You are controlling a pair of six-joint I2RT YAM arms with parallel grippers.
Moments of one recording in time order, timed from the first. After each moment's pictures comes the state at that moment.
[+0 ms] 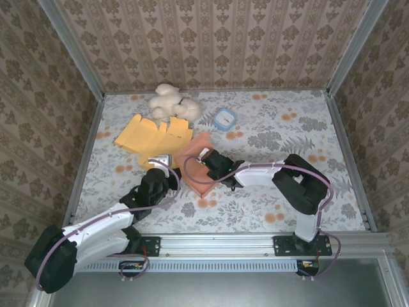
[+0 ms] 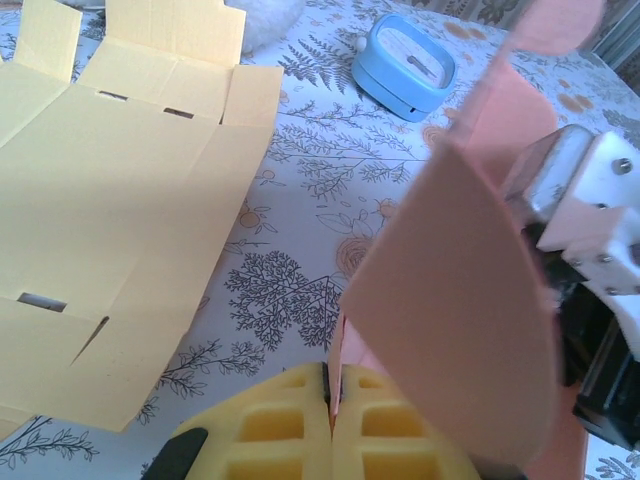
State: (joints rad) left arm -0.75 0.91 0.27 0.20 -0.20 -0.50; right arm 0.85 1.86 1.01 -0.08 0.47 -0.18
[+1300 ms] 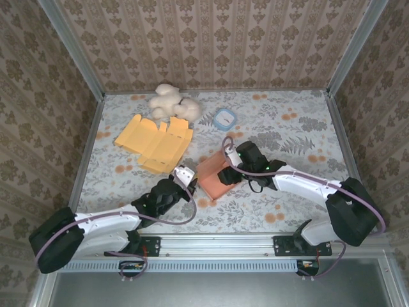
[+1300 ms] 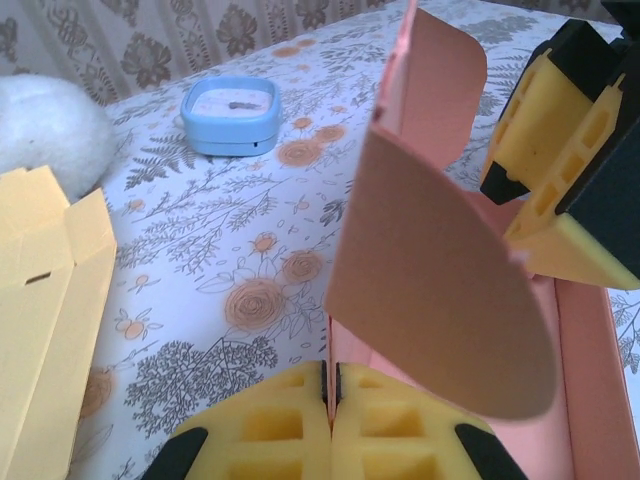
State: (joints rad) left arm -1.00 1.05 0.22 0.52 -0.25 0.01; right arm 0.63 1.39 0.74 -0.17 -0.19 0.16
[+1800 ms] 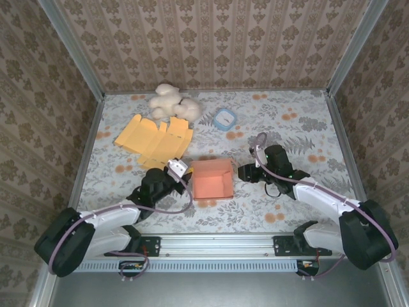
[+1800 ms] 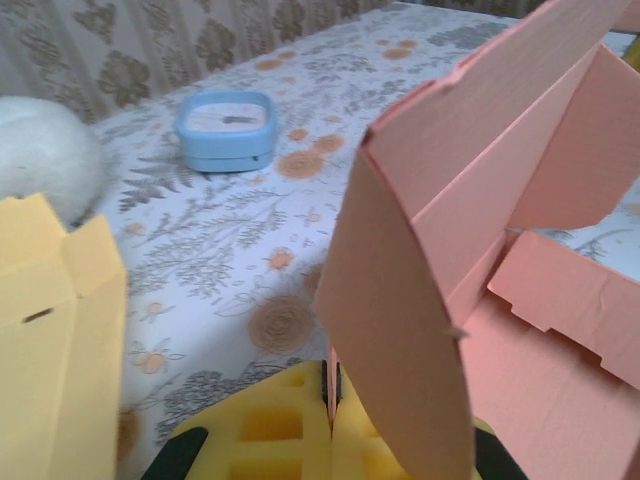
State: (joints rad) left arm -0.72 1.12 0.21 0.61 0.13 0.11; right arm 0.40 1.20 0.50 -0.01 -0.38 0.35
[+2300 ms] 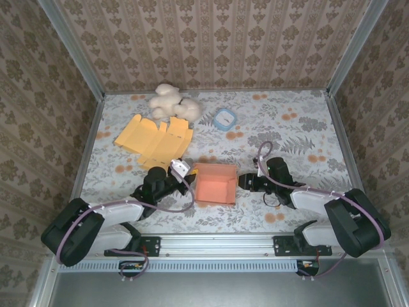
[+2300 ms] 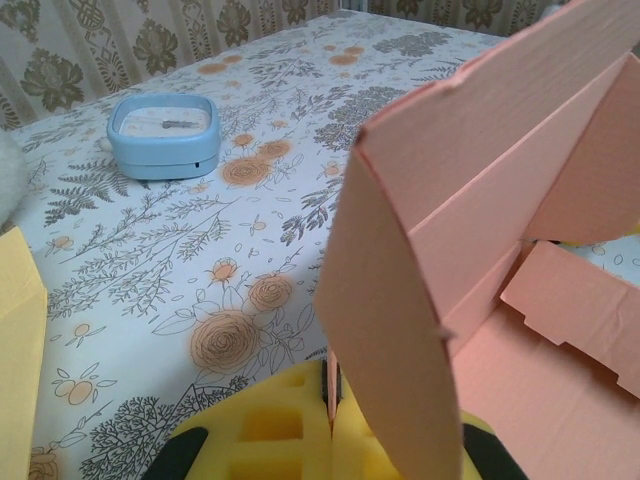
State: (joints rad) left arm -0.71 1.20 0.22 0.71 0.22 0.09; right arm 0.40 1.30 0.30 0.34 -0.48 0.59
